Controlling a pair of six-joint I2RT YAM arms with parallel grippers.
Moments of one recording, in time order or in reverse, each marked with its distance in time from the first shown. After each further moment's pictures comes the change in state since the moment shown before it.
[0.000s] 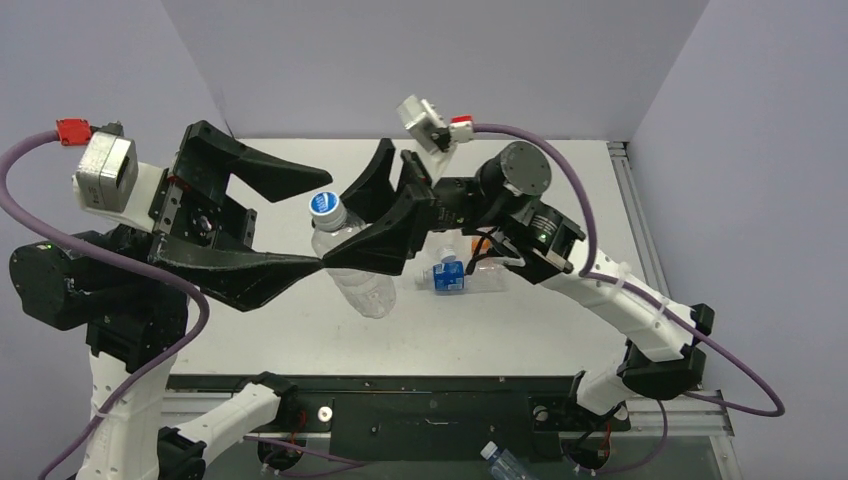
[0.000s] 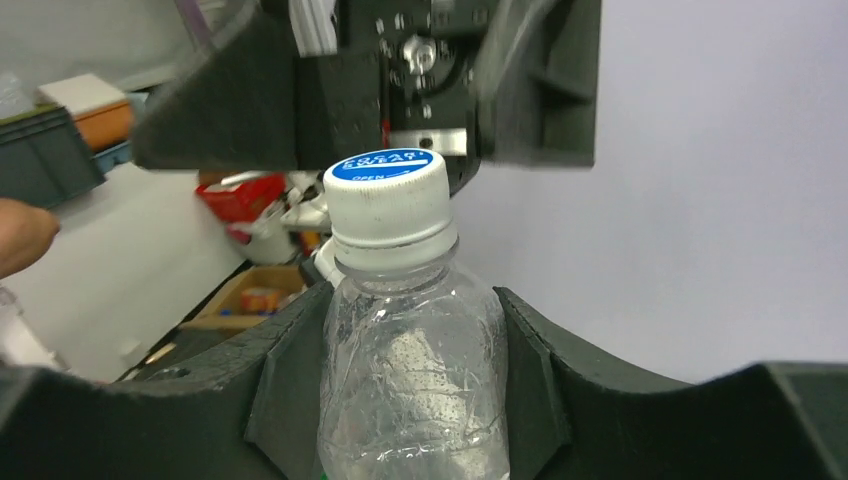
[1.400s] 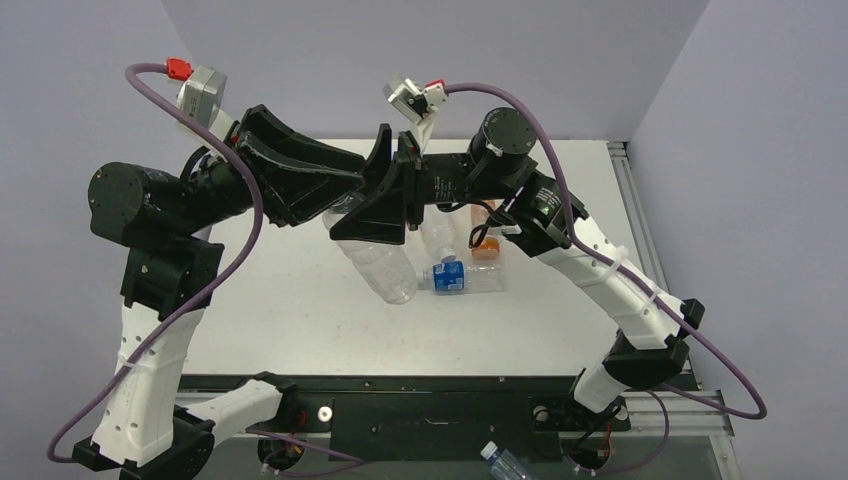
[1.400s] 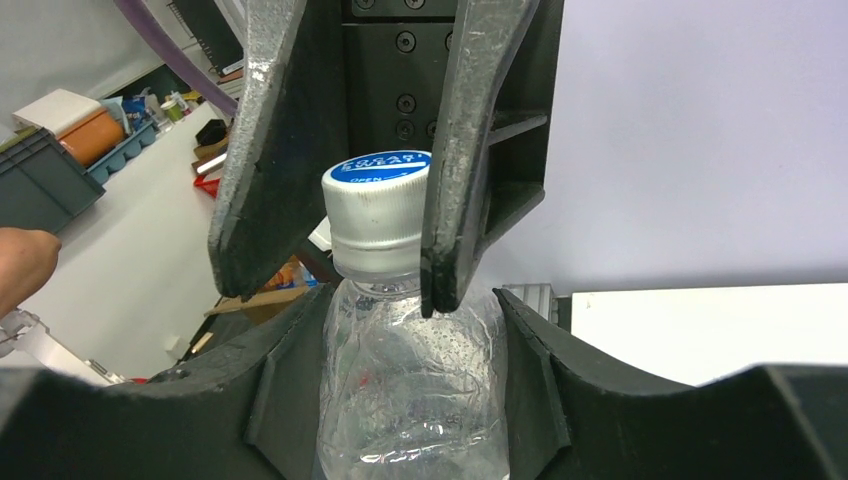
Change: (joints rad) left arm 0.010 0.114 0.022 -0.161 -0.068 -0.039; right arm -0.120 0.111 0.166 -0.309 -0.096 0.066
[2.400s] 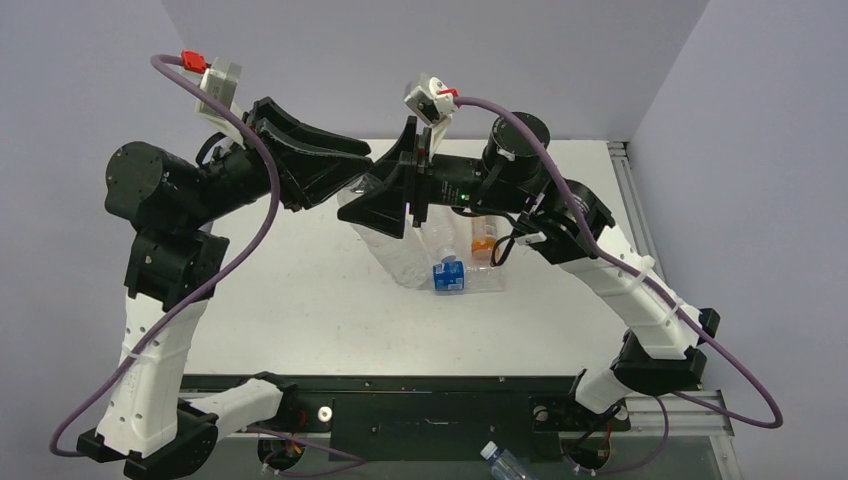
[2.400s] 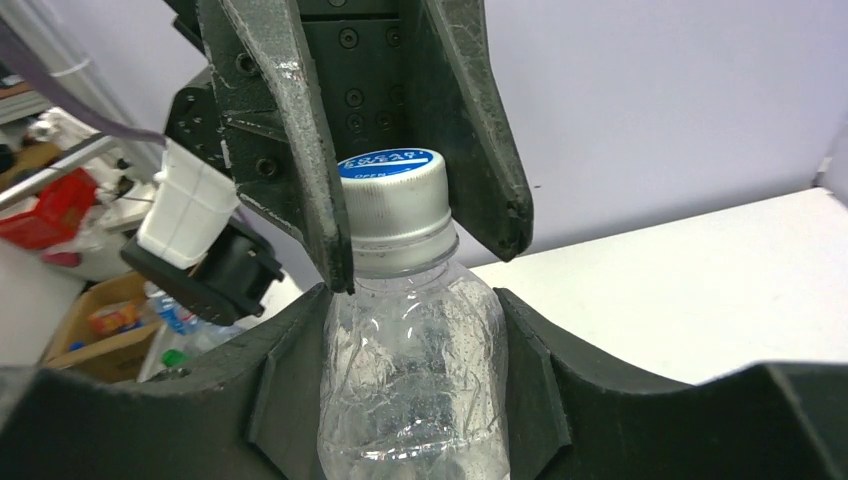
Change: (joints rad) left arm 0.012 0.042 0.041 -0.129 -0.076 0.122; right arm 0.007 -0.052 0.032 -0.236 0.274 -0.220
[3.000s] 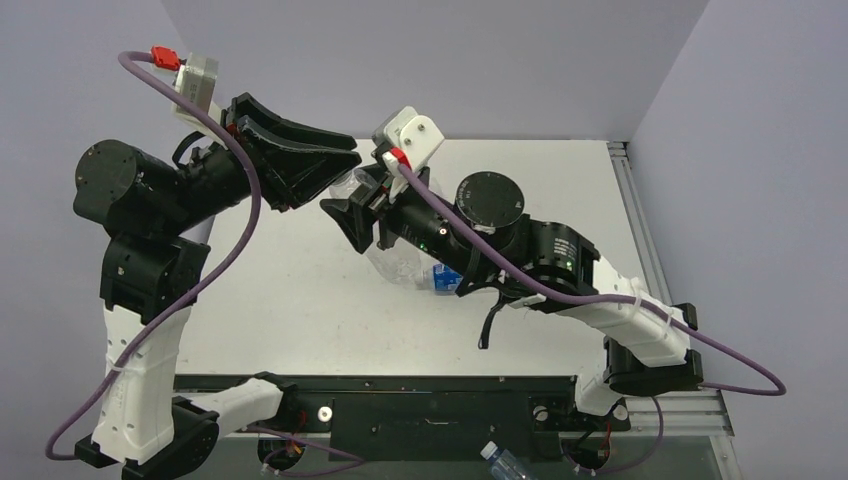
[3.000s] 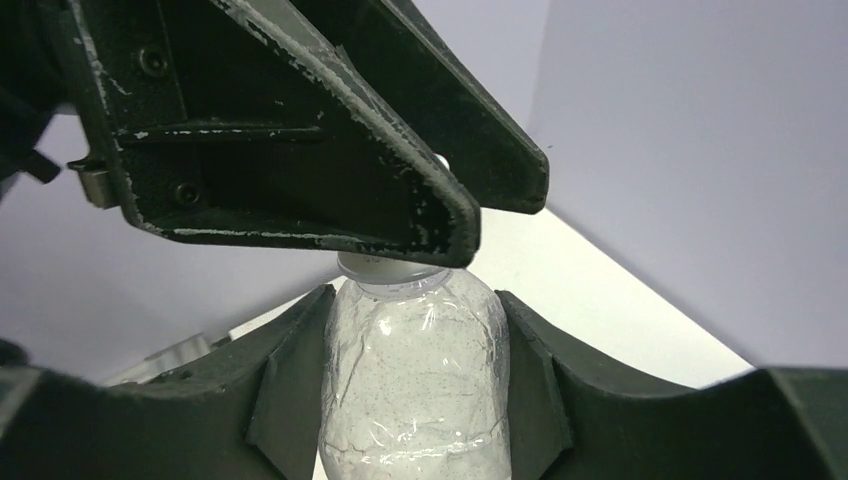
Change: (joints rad) left arm 0.000 0.018 0.141 -0.156 -0.046 0.083; right arm 0.374 0.058 0.169 -0.132 0.881 -0.342
